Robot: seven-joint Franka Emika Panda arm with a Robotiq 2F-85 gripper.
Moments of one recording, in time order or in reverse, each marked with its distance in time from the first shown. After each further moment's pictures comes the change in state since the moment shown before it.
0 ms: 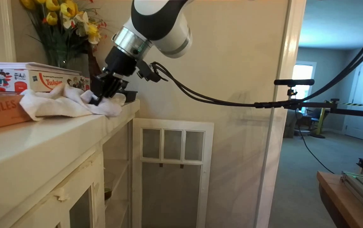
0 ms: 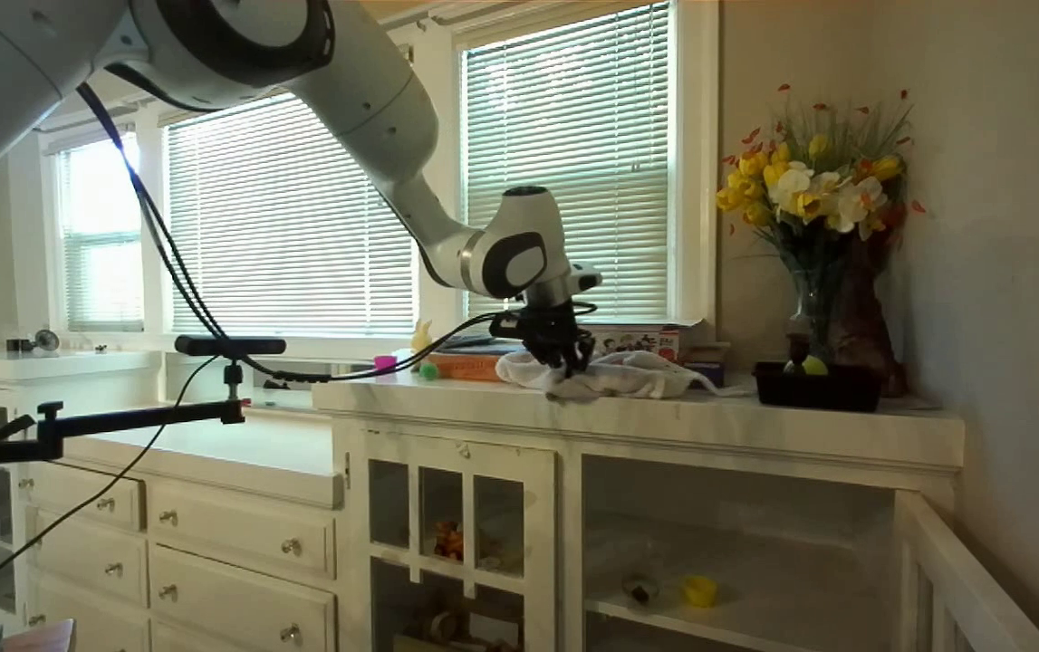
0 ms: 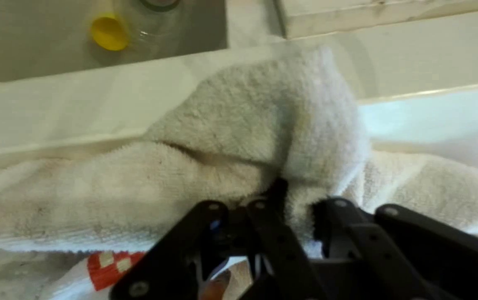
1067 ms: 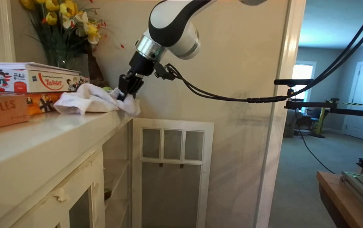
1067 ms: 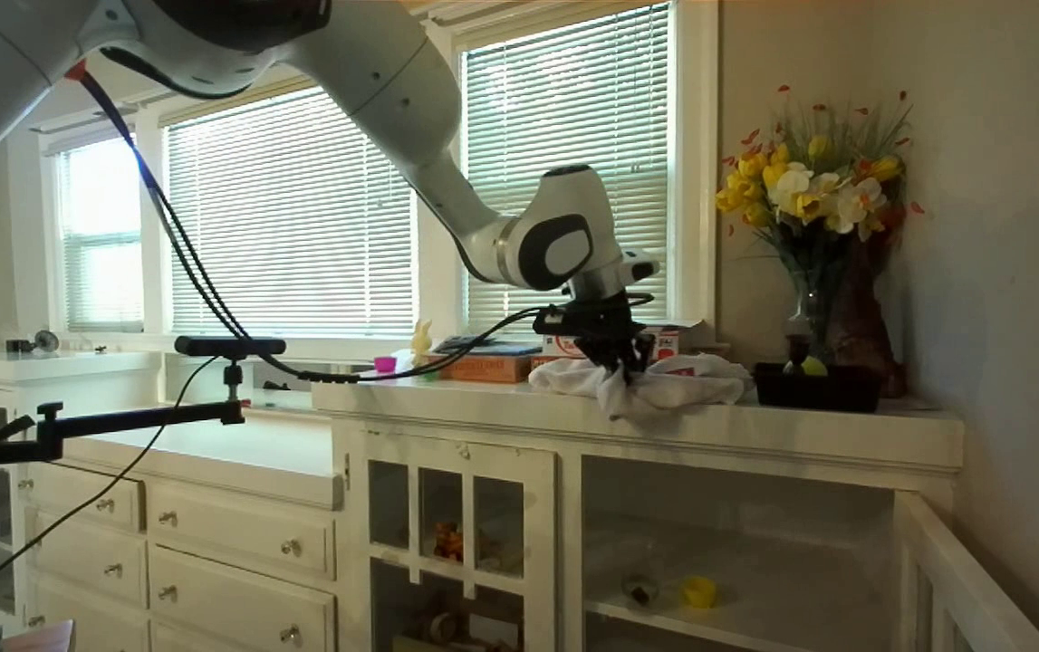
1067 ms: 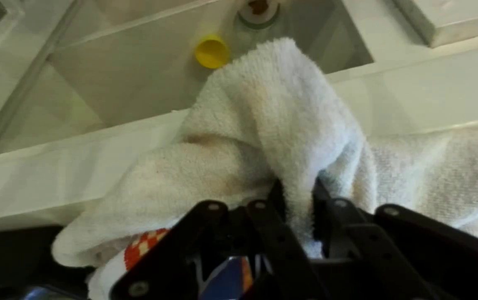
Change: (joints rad) arm -0.089 -0.031 -0.075 -0.018 0.005 -0.003 0.011
